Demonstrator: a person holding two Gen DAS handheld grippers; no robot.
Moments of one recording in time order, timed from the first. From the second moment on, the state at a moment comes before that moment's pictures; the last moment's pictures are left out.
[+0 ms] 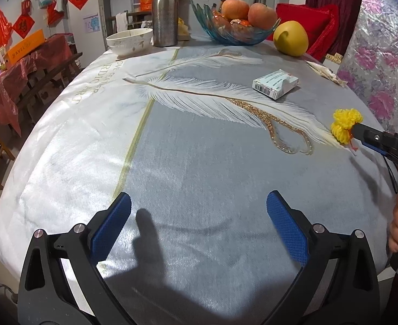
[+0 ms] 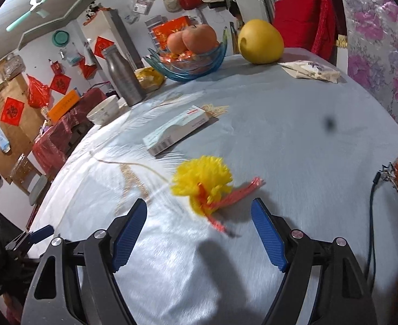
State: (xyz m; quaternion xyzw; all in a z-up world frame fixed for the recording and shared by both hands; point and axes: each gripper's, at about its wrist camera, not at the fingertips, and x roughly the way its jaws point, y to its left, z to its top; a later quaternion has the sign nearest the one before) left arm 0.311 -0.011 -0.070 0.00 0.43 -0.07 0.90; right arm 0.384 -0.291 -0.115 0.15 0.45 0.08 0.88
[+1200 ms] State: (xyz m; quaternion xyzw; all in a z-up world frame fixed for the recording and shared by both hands) left arm 0.503 -0.151 -0.076 0.10 0.45 -0.17 0.87; right arm 0.403 -0.308 -0.131 0.21 0.44 0.09 0.87
